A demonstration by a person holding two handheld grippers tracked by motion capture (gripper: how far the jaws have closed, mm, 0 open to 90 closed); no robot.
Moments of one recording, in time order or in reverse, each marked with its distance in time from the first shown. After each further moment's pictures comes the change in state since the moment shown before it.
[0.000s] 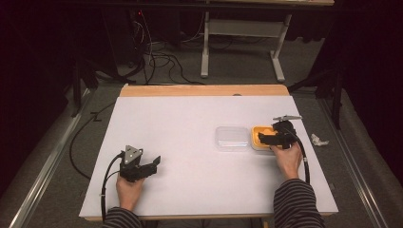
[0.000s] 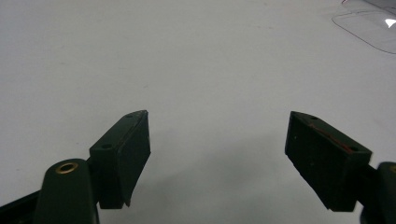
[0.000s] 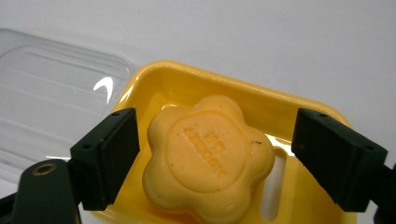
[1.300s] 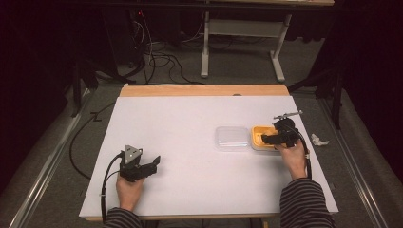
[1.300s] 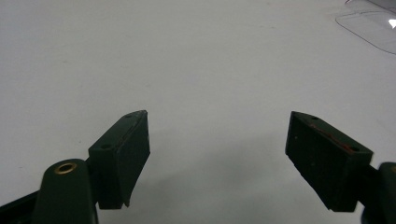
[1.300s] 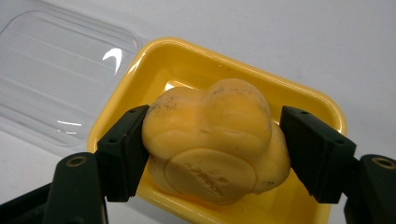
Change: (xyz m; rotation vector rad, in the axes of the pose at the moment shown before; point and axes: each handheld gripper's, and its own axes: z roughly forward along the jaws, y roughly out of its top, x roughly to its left) left arm 0.000 0.000 0.001 -0.005 0.009 -0.012; right arm -0.006 0.010 -0.009 0.124 0.042 -0.067
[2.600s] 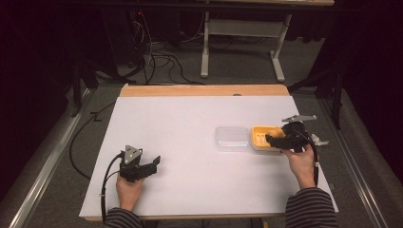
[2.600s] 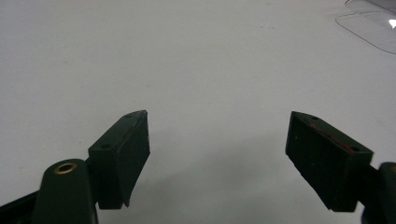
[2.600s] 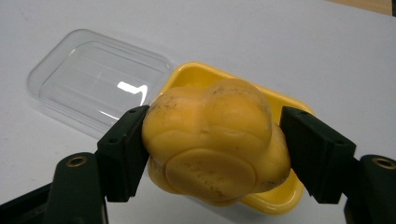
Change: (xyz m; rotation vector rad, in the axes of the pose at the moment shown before) left arm 0.000 0.000 0.000 0.000 0.000 0.002; right arm 0.007 -0.013 -0.048 -0.137 0.024 -0.028
